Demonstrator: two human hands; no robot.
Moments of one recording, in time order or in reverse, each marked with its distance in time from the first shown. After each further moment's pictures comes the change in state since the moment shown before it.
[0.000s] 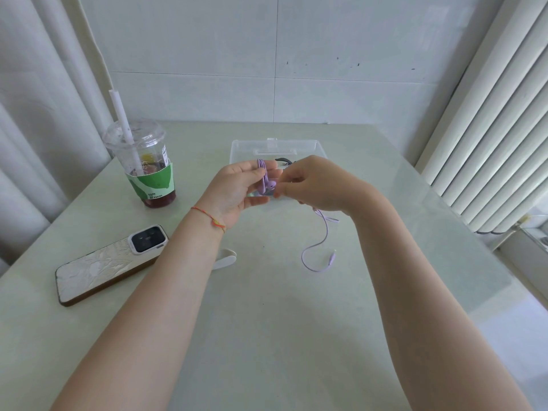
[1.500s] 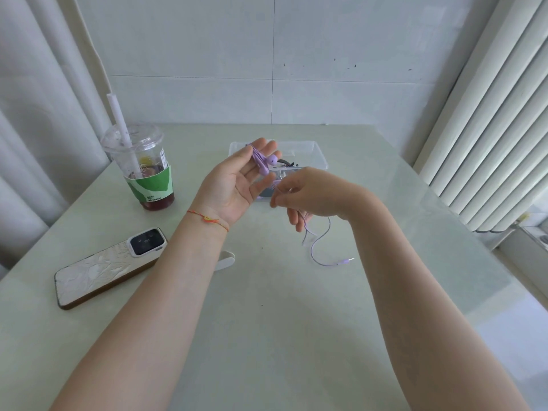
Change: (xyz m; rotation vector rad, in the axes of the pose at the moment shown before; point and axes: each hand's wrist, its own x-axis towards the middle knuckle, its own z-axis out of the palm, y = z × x) left_hand -0.004 0.013 0.009 -0.548 -0.064 0.042; right_hand 0.003 0.010 0.005 0.098 -0.213 0.062
